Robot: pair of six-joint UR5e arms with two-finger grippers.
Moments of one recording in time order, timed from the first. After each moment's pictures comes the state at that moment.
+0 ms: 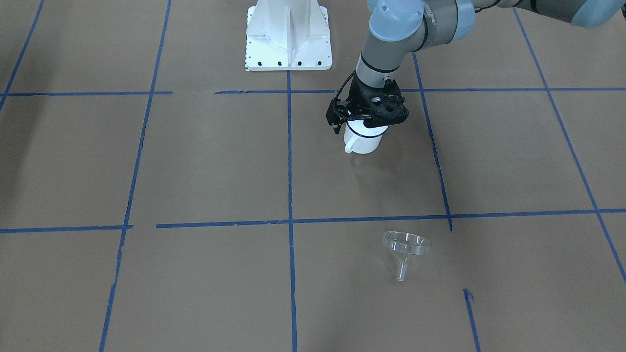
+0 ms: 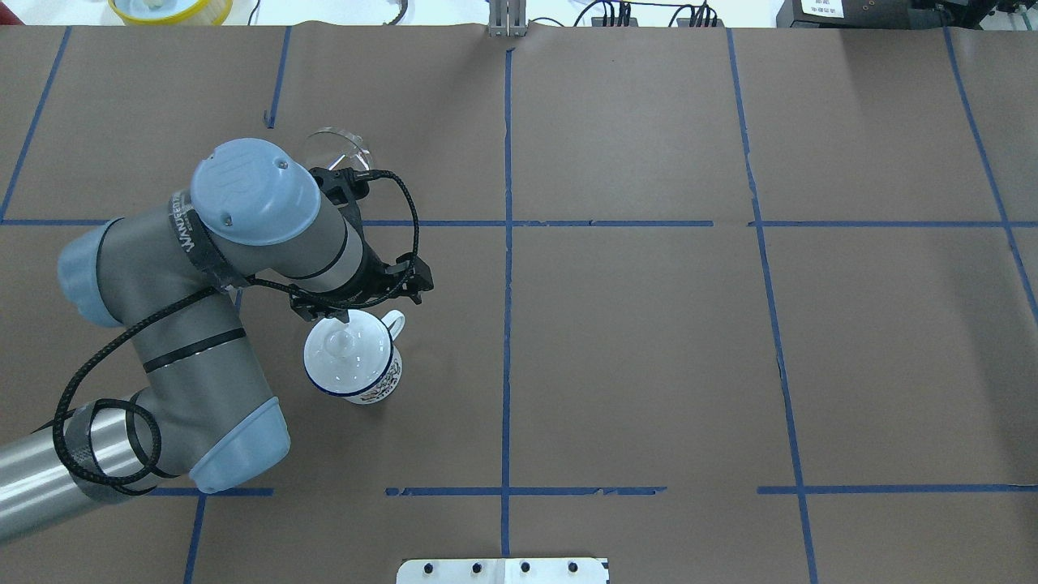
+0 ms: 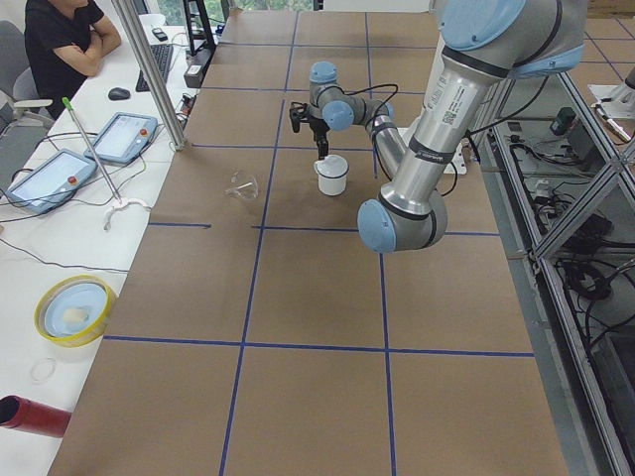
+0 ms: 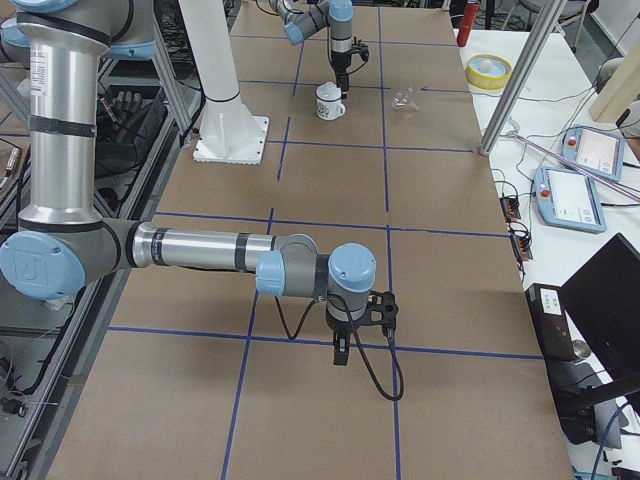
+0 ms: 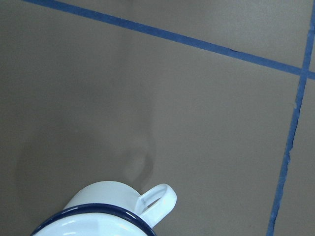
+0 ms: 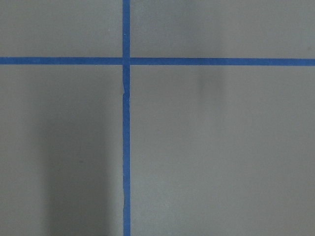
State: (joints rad) left arm -0.58 -2.12 -1.87 -1.56 -1.95 -1.42; right arm 1.57 -1.68 1.66 -1.57 2.29 0.01
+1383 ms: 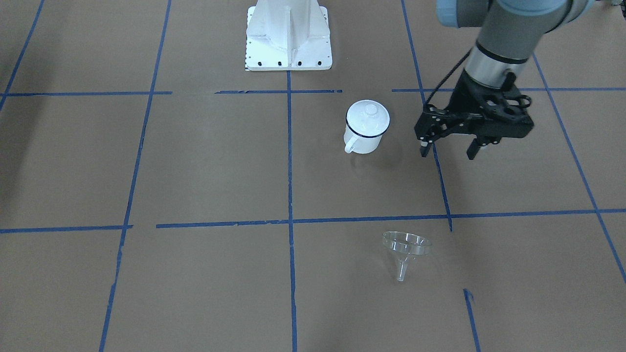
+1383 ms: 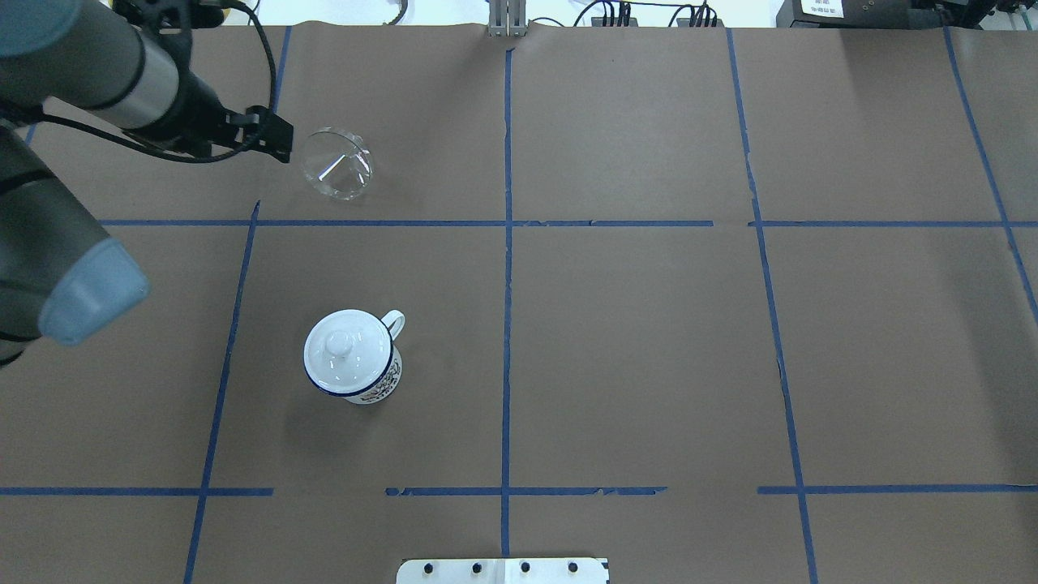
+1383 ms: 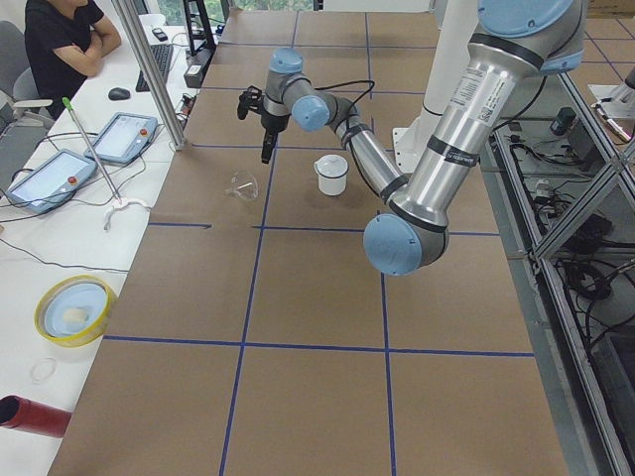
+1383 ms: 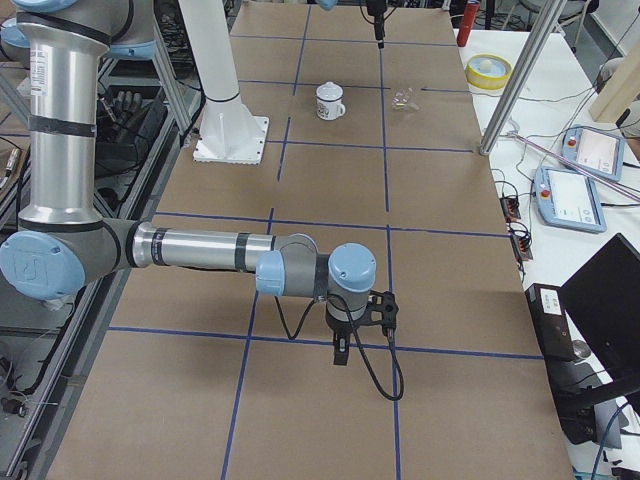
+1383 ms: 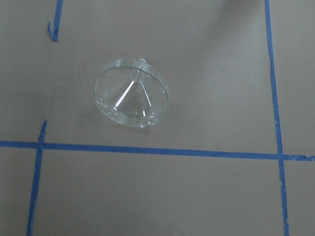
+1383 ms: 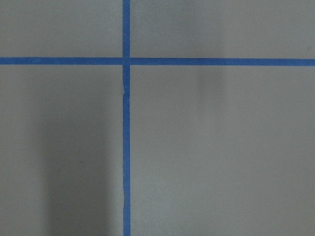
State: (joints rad) left arm -1.01 -2.00 -1.92 -1.57 -2.05 -0.77; right arm 1.57 -1.68 1.66 -1.57 2.29 0.01
